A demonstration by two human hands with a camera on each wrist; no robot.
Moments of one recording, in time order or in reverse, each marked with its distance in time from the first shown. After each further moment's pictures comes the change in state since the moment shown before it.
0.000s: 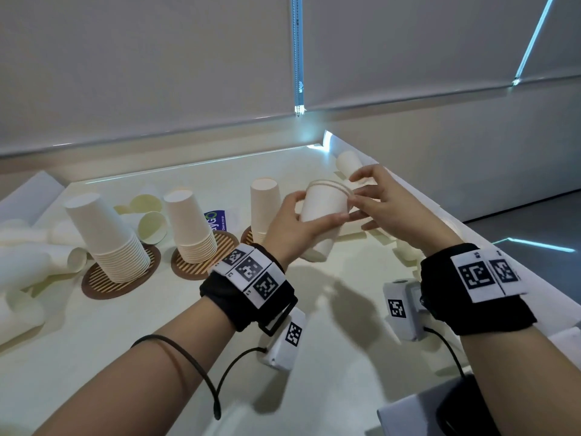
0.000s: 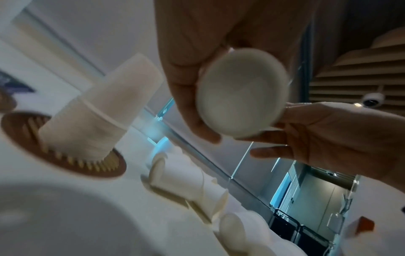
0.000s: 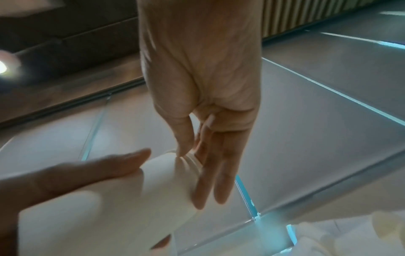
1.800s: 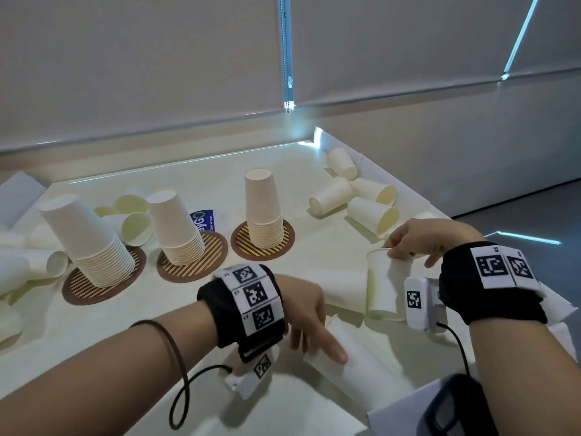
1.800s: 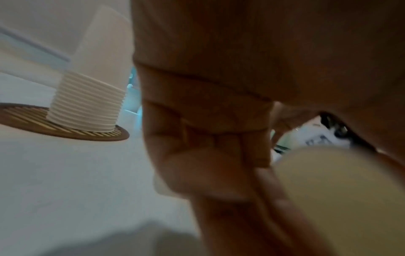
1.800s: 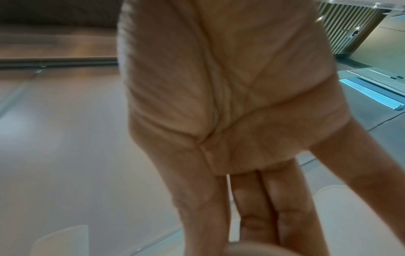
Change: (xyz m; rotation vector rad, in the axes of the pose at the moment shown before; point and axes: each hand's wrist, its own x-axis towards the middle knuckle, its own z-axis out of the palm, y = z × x) left_hand -0.020 -0.028 0.009 1.018 -1.059 -0.244; right_hand -0.001 0.047 -0.049 -0.708 -0.290 0.549
